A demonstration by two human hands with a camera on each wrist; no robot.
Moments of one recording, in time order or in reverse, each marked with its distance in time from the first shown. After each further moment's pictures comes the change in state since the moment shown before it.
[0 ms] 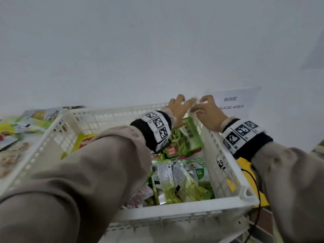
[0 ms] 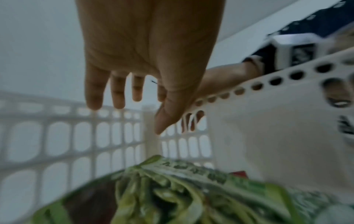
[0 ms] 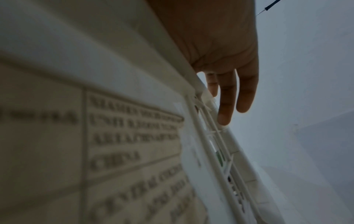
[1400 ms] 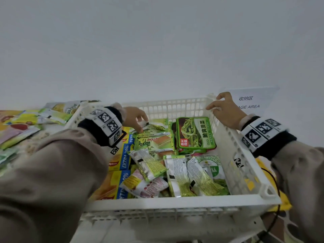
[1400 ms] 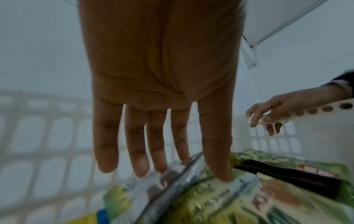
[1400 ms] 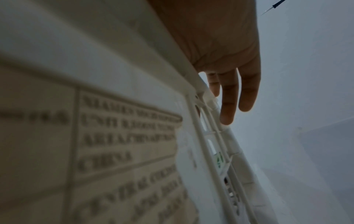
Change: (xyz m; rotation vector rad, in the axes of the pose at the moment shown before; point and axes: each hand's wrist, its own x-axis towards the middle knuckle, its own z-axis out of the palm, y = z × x) left_hand -0.084 -0.126 -0.024 -0.058 -0.406 -0.357; right_hand 0.004 0.001 0.002 0.029 0.022 0.010
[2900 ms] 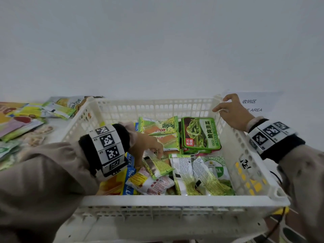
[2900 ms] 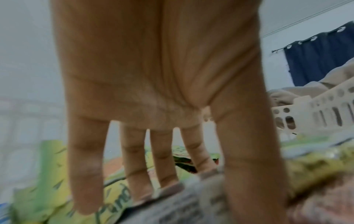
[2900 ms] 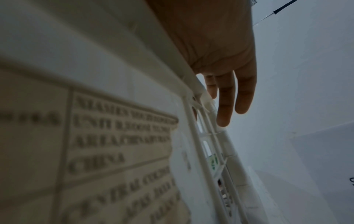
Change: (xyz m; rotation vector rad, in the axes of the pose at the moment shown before) left_hand -0.035 0.019 0.045 0.219 -0.398 0.338; right_hand -0.002 -0.003 0.000 -0.072 0.013 0.001
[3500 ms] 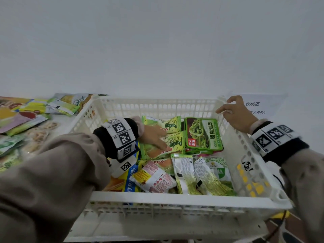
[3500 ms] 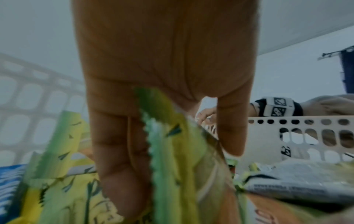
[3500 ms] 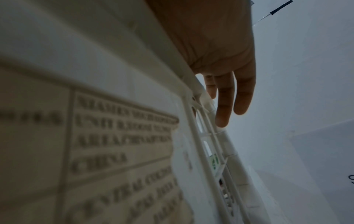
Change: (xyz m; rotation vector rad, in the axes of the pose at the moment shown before) left_hand 0.004 0.013 -0.015 -0.307 0.162 -0.173; right_hand -0.002 -0.001 0.000 0.042 0.018 -0.014
